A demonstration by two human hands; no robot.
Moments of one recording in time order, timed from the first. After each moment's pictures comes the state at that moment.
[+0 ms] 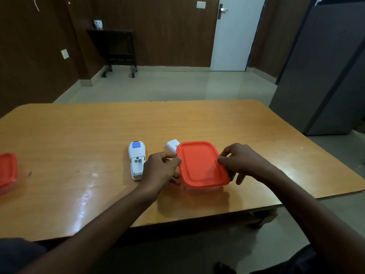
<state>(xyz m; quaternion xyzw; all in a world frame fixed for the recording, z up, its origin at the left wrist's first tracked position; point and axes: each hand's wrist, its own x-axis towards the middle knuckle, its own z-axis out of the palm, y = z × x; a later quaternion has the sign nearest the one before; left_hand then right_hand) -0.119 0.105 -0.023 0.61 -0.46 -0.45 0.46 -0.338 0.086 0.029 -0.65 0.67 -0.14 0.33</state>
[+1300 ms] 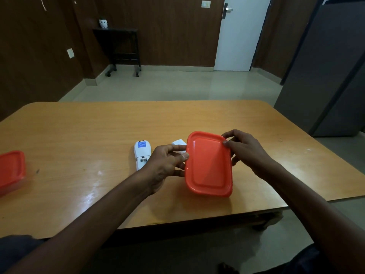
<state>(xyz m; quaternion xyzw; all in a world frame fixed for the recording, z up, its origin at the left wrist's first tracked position) -0.106 0.107 0.004 0.49 -0.48 -0.57 0.45 -0.338 0.066 0.021 -0.62 0.60 -0.35 0.36</state>
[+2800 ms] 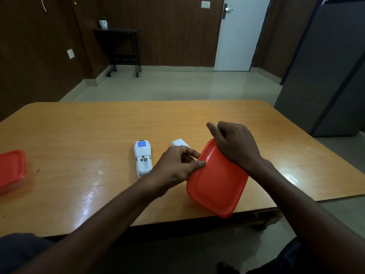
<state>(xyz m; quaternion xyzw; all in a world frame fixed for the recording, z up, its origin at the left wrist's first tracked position) -0.123 0.118 0.009 0.51 -0.59 -0.49 0.38 -0.311 0.055 0.020 -0.77 0.53 -0.35 -0.03</state>
